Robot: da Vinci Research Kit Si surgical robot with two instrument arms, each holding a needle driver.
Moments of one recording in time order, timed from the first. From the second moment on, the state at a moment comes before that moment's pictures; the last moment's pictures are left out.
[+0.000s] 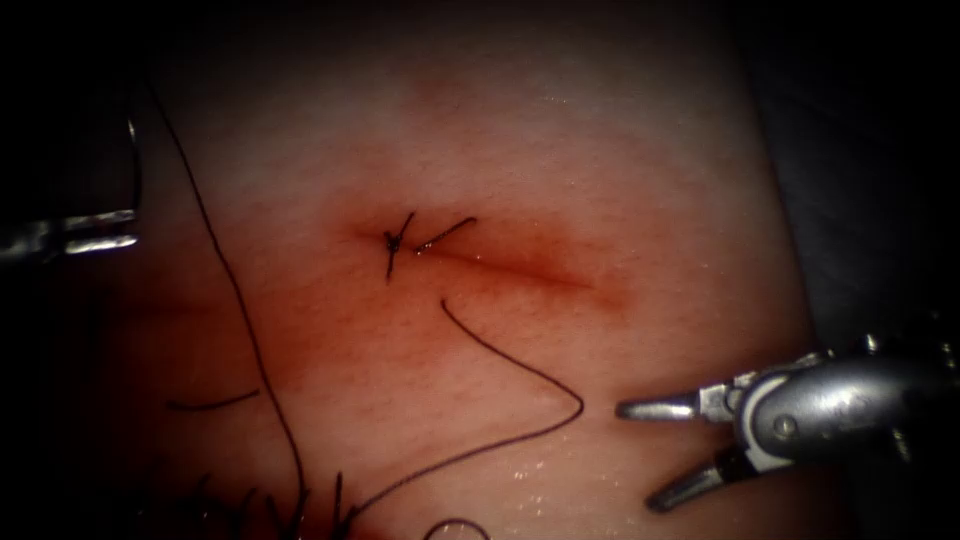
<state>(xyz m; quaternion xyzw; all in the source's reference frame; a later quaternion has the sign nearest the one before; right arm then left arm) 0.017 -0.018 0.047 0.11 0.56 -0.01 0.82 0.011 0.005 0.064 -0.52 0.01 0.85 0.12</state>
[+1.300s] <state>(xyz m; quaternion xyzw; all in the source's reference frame) 0.032 -0.005 0.065 0.09 0.37 -0.03 0.93 0.011 0.005 0.064 -0.52 0.01 0.85 0.12</state>
